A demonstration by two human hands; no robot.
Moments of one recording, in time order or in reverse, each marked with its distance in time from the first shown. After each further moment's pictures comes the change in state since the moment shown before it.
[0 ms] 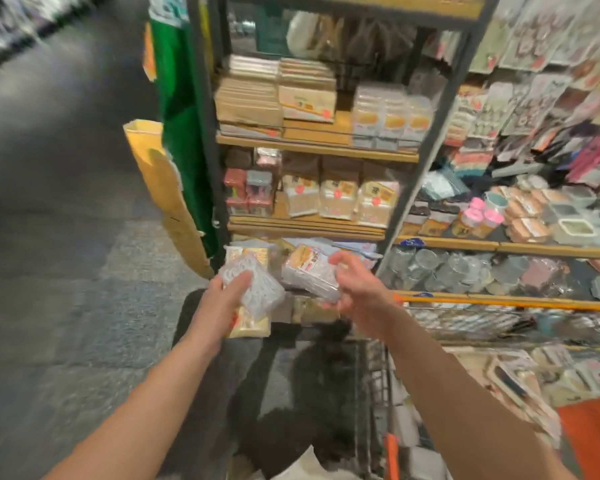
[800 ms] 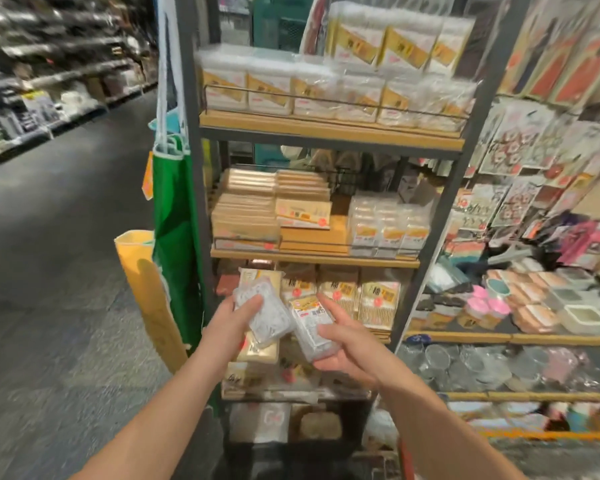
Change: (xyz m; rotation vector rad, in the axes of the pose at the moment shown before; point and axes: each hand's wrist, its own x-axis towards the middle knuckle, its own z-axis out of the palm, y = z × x) left_hand 0.135 0.118 0.031 0.068 -0.082 0.156; right_hand 0.117 -0.087 -0.012 0.009 -0.089 -0.022
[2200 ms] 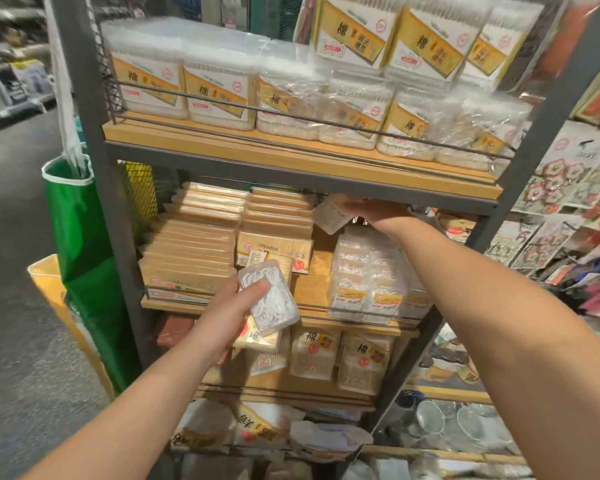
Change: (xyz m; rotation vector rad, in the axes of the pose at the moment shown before) left_hand 0.161 0.048 0.080 -0.033 -0.094 0.012; right_hand 0.215 -0.254 -0.156 -0.927 0.456 -0.188
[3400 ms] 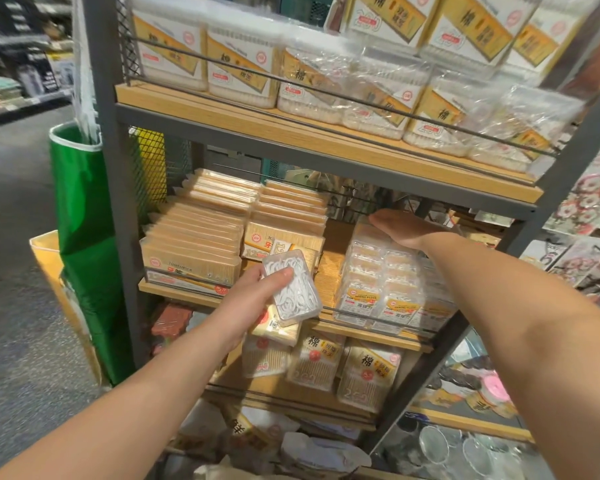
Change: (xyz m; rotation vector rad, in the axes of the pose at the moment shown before) left_hand 0.017 -0.007 0.020 0.027 0.013 0.030; right_hand 0.034 0.048 -0.013 -0.651 -0.227 -0.109
